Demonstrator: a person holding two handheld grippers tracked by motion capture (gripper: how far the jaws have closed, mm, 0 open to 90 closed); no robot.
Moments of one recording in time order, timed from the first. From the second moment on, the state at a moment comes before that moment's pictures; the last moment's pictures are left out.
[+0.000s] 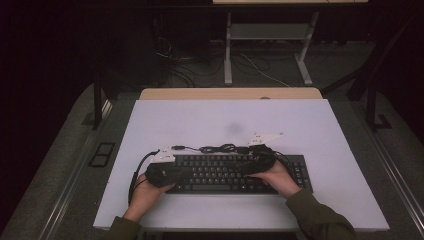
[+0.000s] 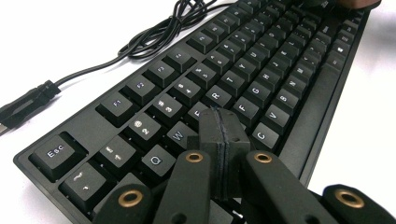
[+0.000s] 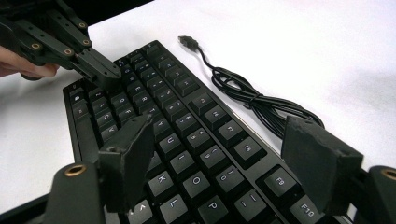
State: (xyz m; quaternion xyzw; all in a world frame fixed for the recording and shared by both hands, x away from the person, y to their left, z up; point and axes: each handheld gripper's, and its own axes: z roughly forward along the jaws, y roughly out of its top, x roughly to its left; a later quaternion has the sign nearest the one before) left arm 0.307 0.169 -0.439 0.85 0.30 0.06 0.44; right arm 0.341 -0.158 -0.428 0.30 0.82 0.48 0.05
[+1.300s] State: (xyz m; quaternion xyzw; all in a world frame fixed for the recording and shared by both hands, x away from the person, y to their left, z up) left arm 0.299 0.163 -0.421 0.84 0.27 0.06 0.46; right arm 0.342 -0.166 -0.427 0.30 0.81 0.49 0.05
